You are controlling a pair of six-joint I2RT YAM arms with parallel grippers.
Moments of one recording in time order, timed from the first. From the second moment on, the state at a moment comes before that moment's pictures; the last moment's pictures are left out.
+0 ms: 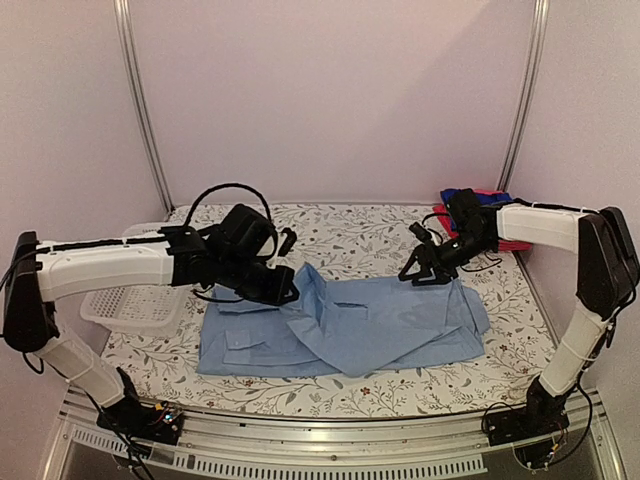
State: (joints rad) left arm -0.91 1.54 1.16 -0.48 0.08 -0.51; right arm 0.37 1.75 1.20 -0.67 -0.73 0.18
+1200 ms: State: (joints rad) left arm -0.82 1.30 0.85 -0.61 0.00 -0.64; right arm 0.36 1.44 0.79 -0.80 -0.61 0.31
